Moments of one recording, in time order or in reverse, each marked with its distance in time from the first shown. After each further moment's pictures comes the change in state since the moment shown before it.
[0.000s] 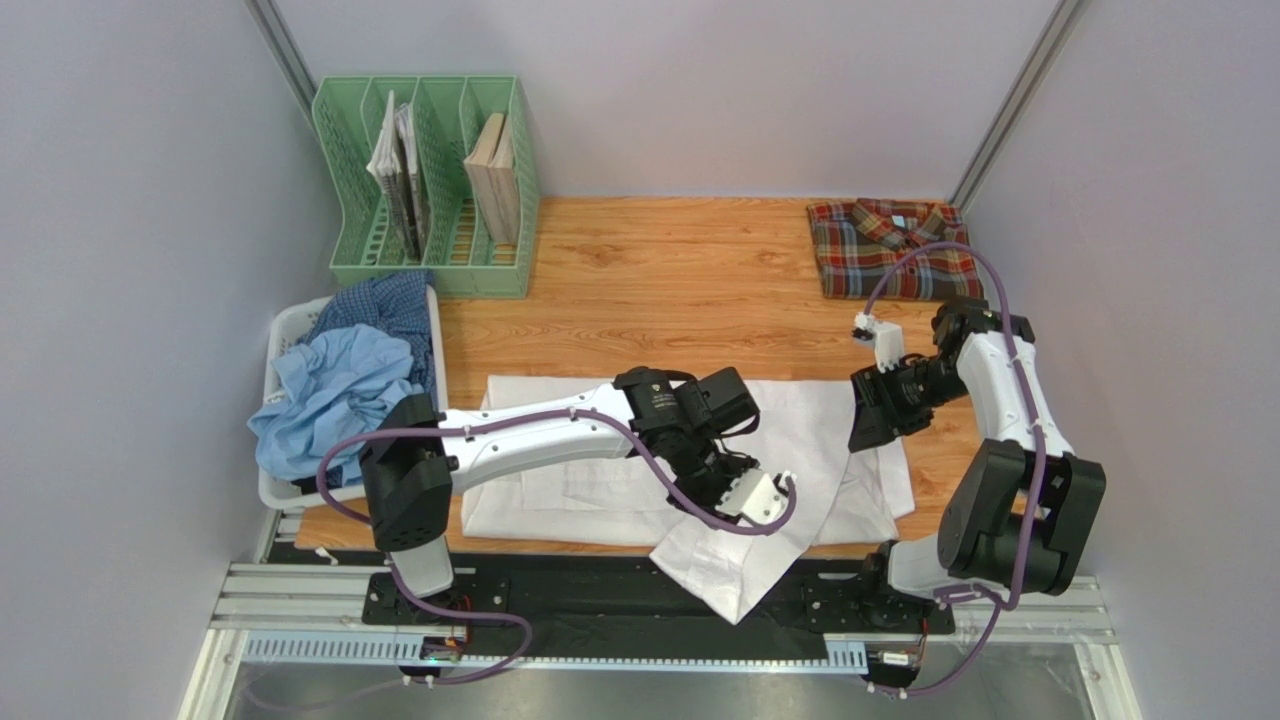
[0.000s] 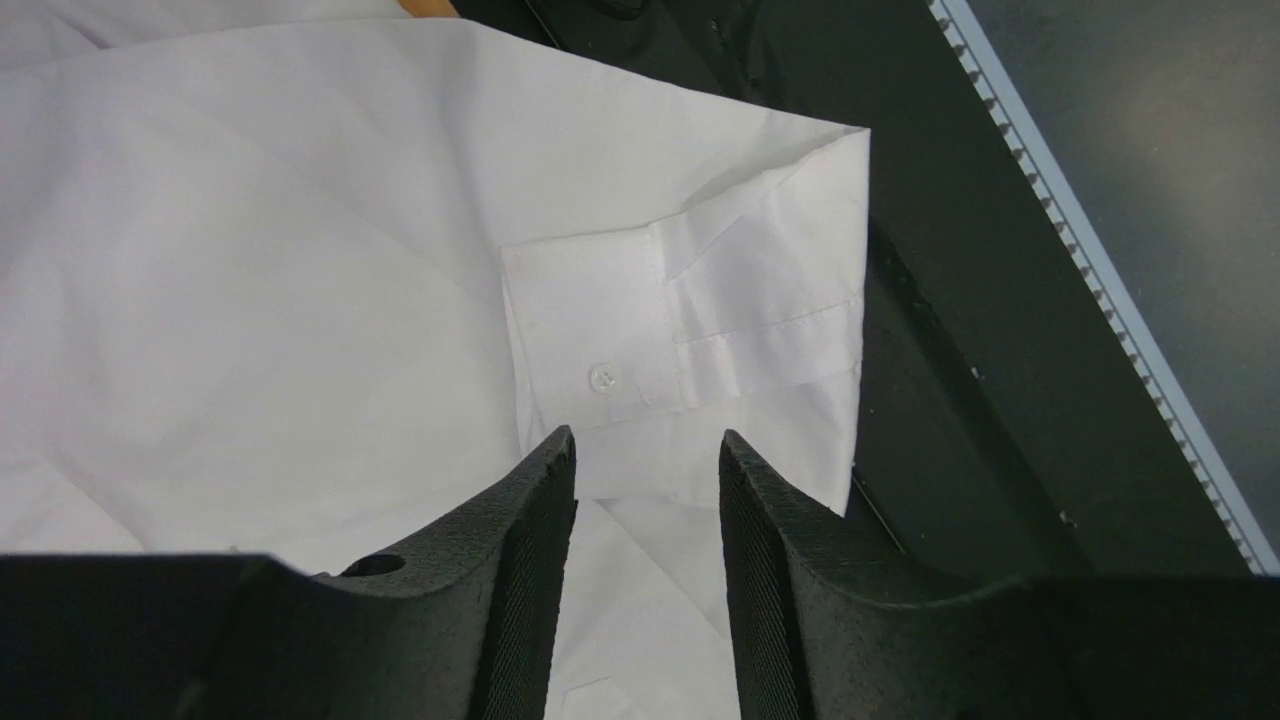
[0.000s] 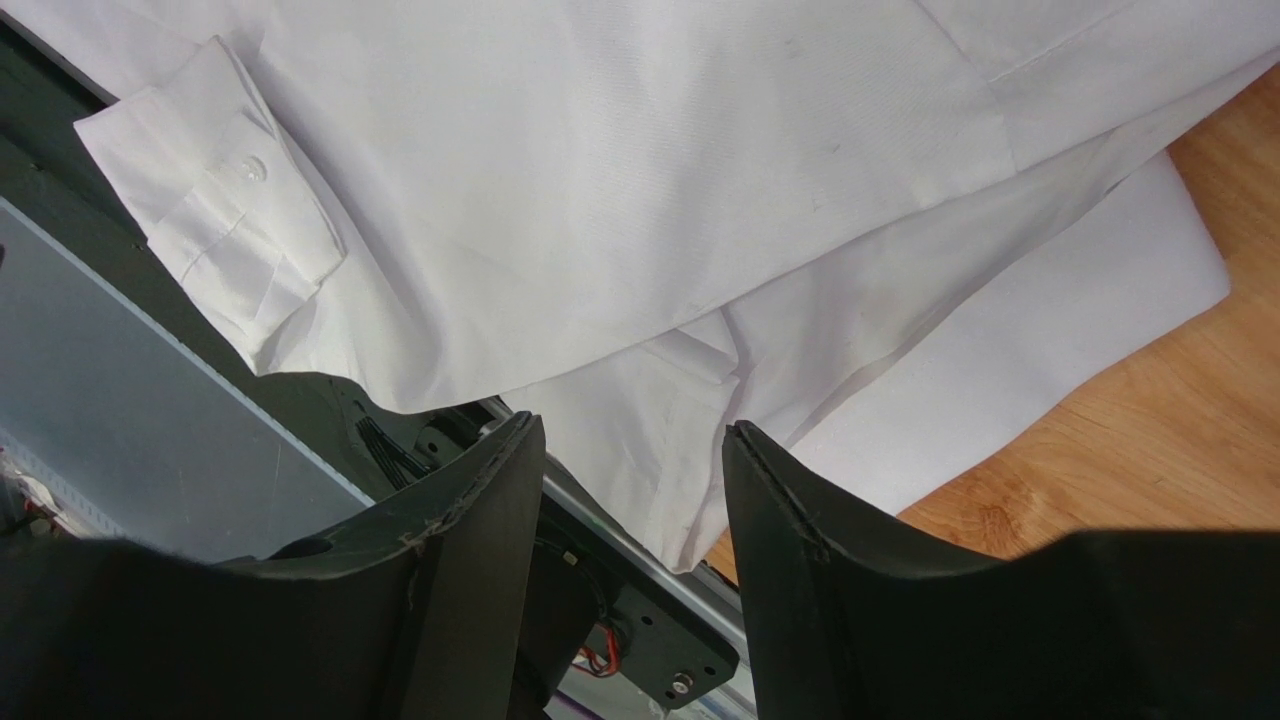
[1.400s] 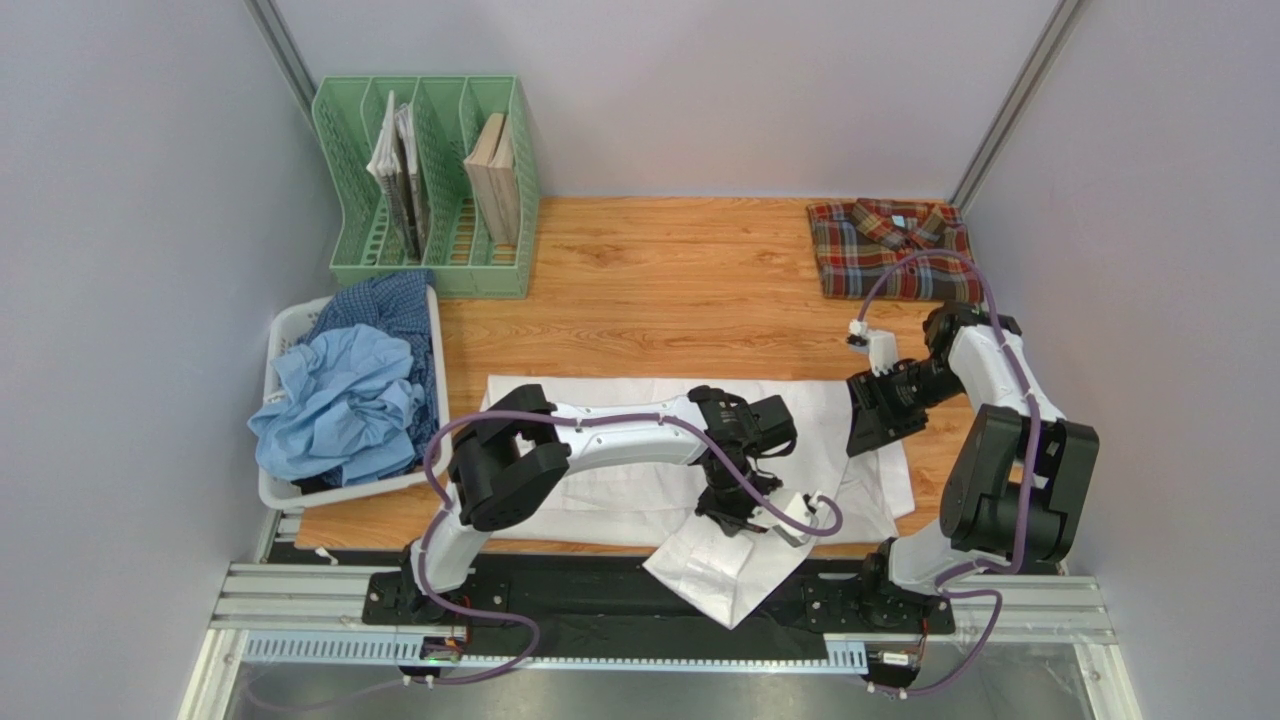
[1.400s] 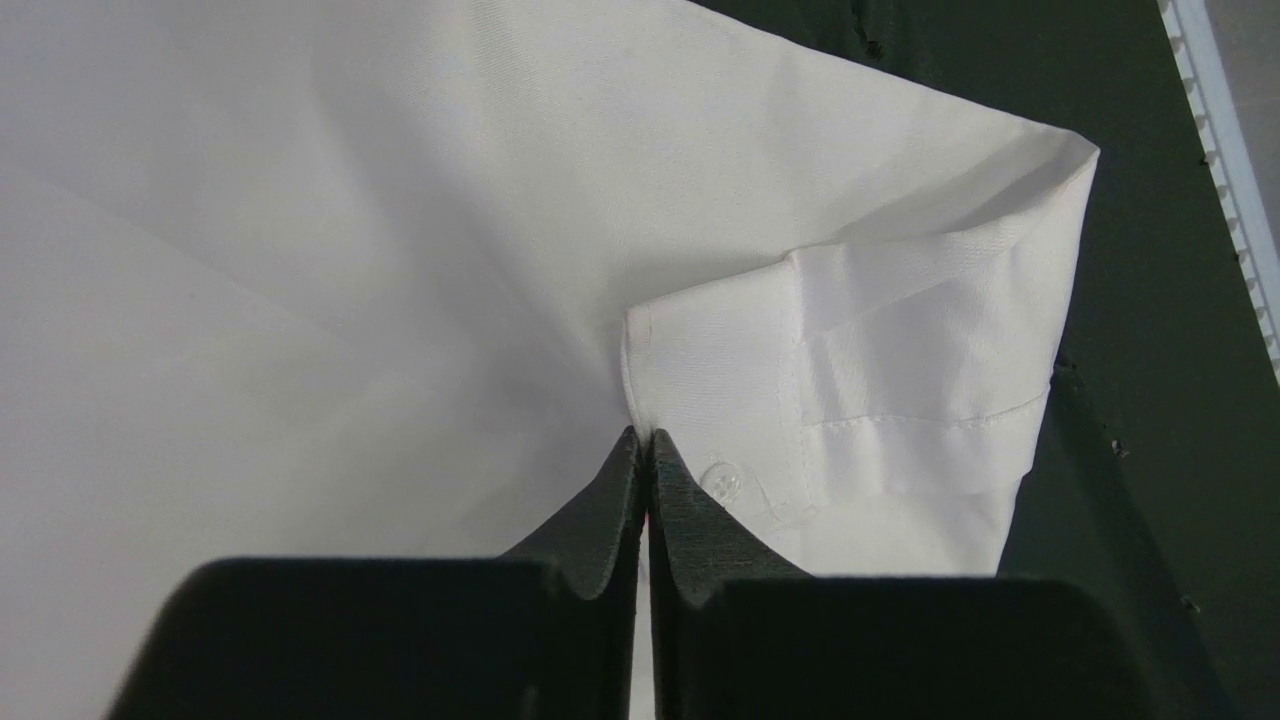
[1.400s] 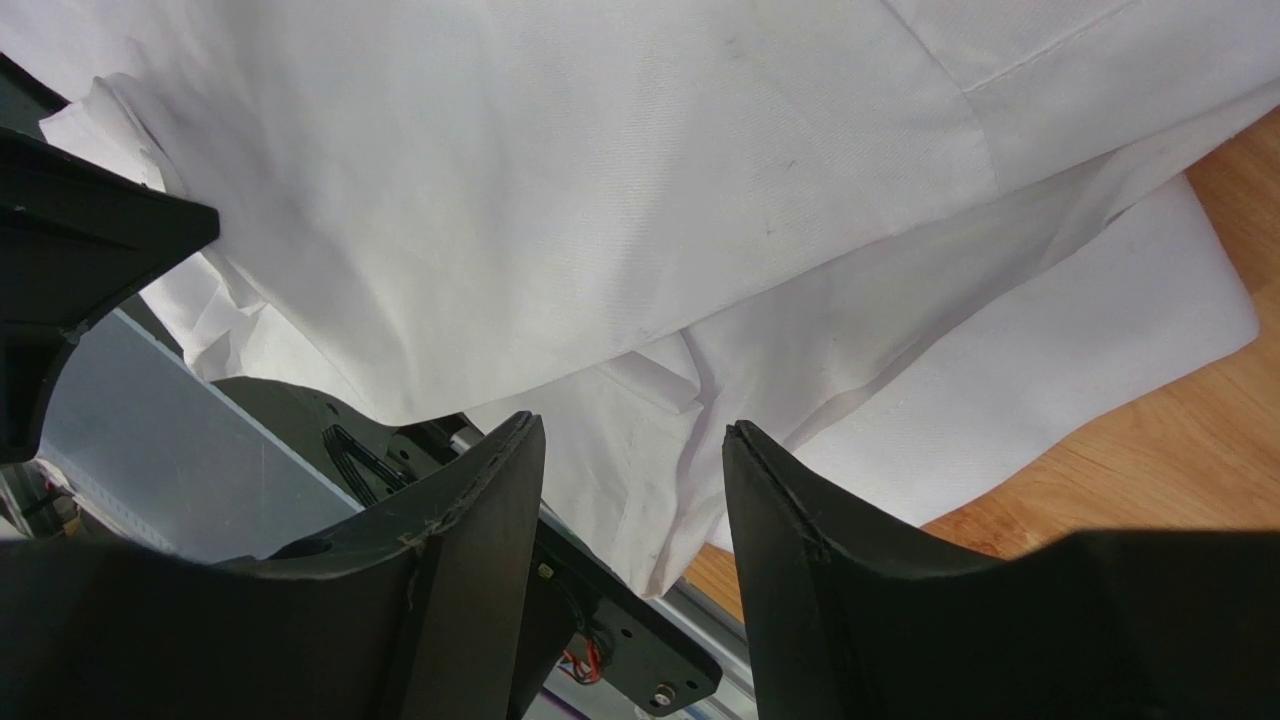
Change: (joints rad) left arm -0.020 0.326 0.140 -0.001 -0.031 -0.009; right arm 0.000 0.110 -0.016 0.060 0.024 0.001
